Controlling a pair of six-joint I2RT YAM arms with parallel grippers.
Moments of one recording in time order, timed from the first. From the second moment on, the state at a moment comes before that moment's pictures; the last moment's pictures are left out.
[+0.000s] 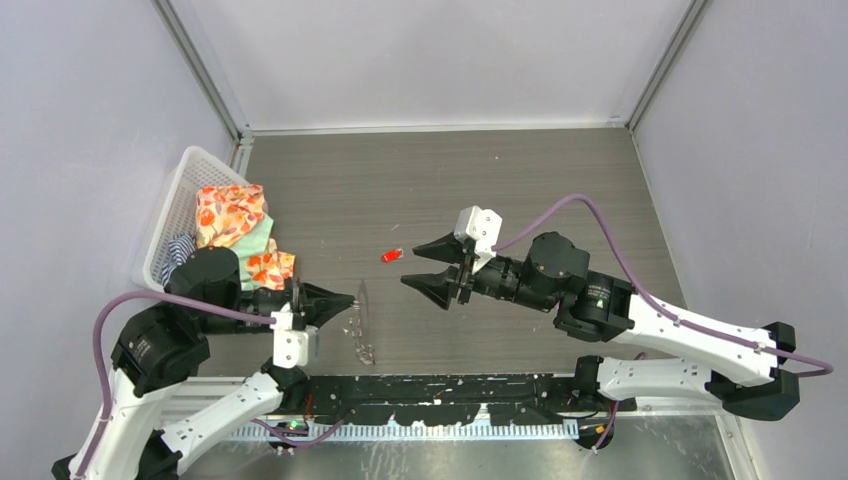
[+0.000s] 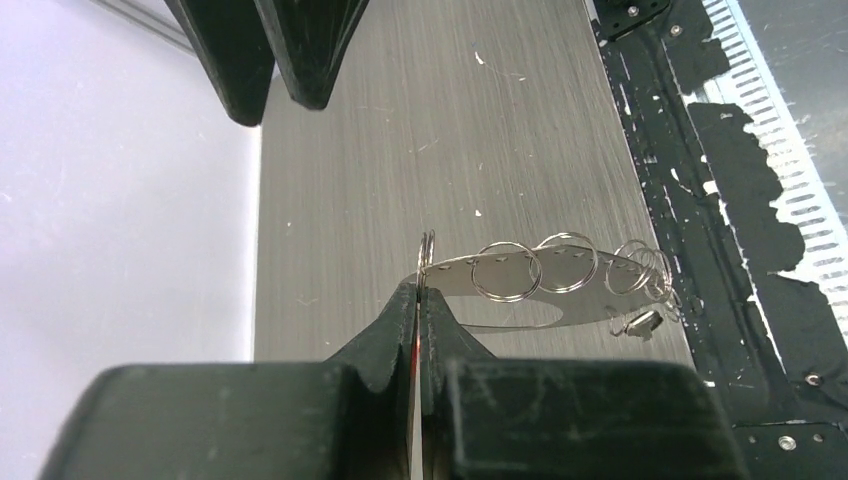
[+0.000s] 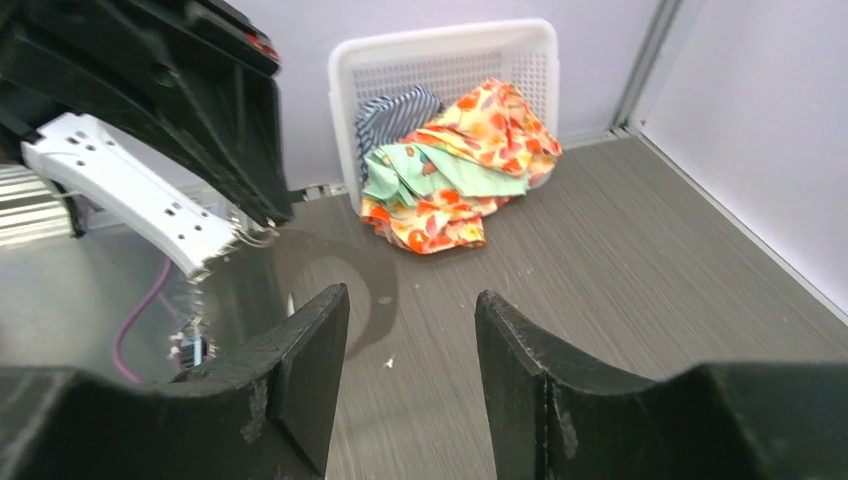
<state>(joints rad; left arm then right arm) -0.71 0.64 1.29 -1.05 0.68 0.96 1.22 0.98 1.10 -0.05 -0.04 -0.03</state>
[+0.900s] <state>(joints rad) -0.71 0.70 1.31 -1.17 0.56 0.52 0.83 1.65 0.99 0.11 0.05 0.27</state>
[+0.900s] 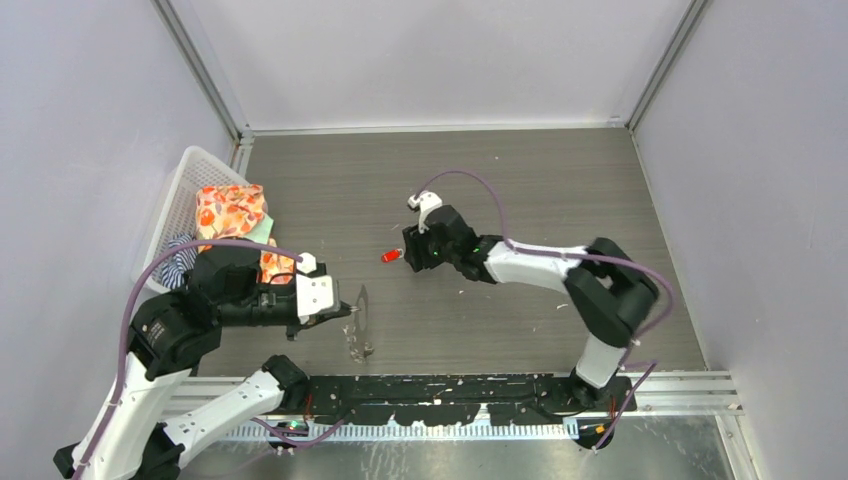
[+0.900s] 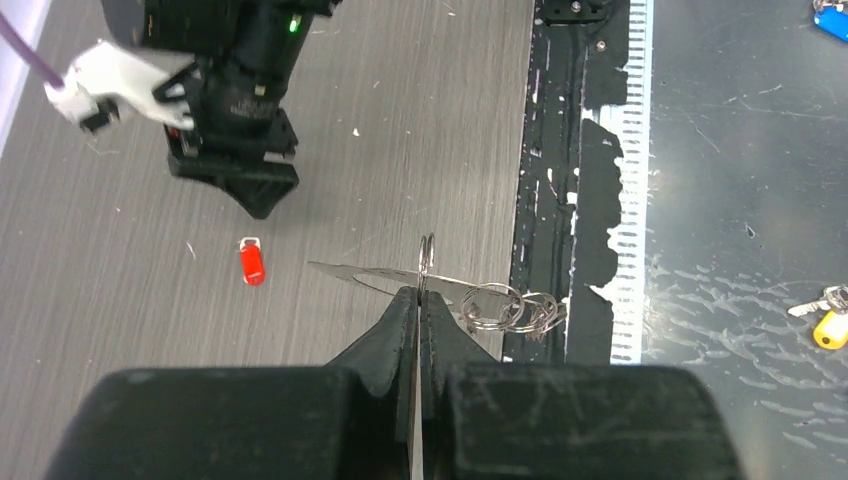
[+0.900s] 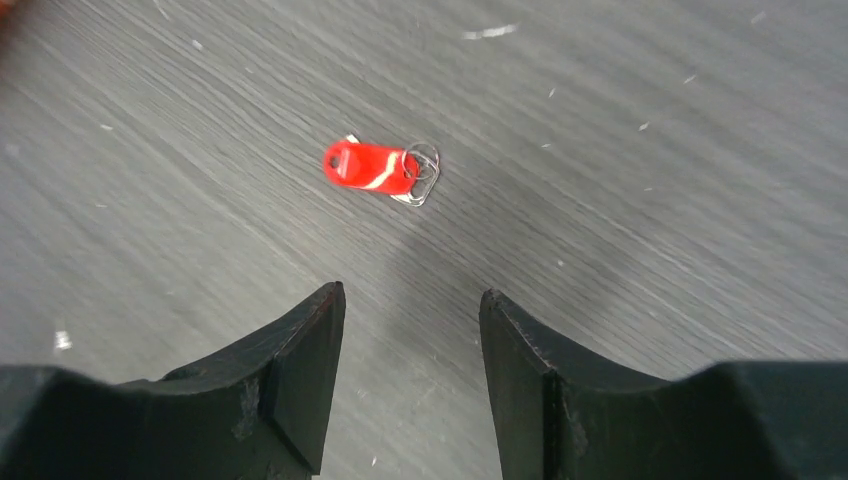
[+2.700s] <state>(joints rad) -0.71 0.73 1.40 -1.19 0.57 0.49 0.95 2.13 1.39 0.02 0.41 0.27</state>
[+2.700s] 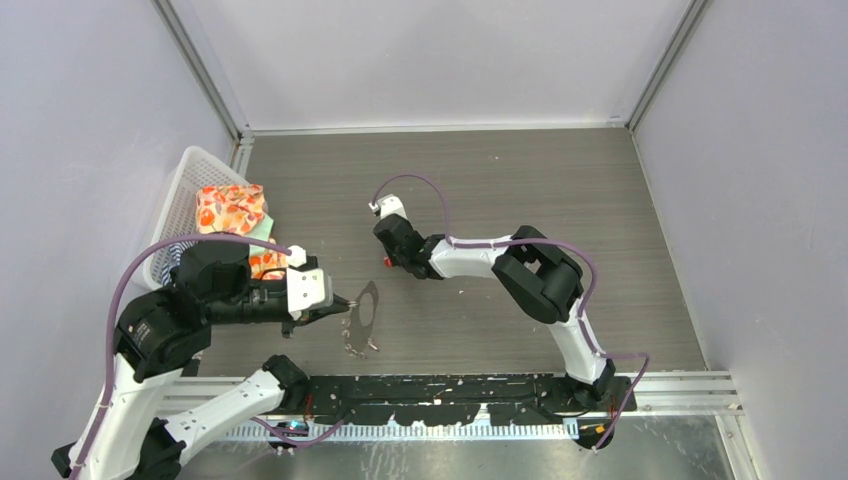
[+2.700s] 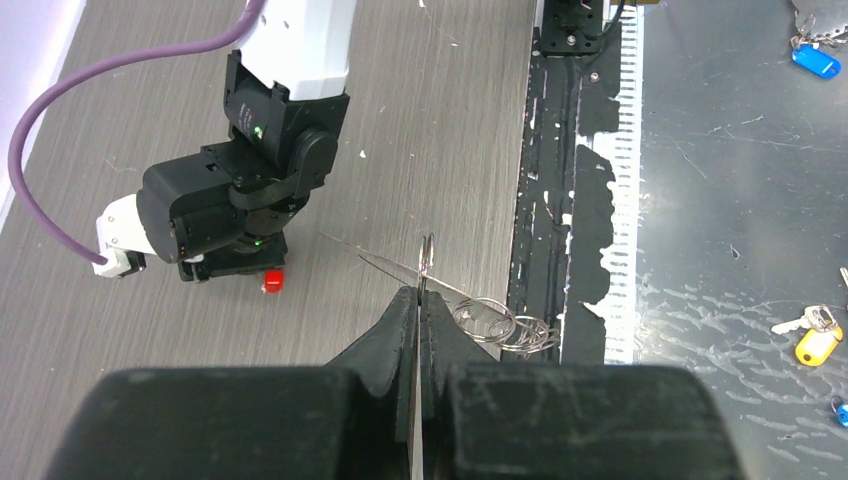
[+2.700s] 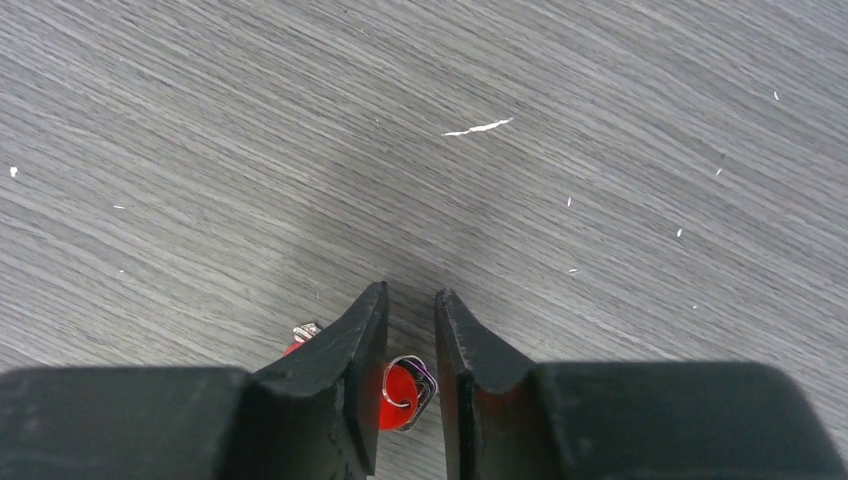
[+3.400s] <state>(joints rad) -0.71 0.74 1.40 -1.18 0.57 0.47 0.97 2.06 1.30 -0.01 0.45 0.36</state>
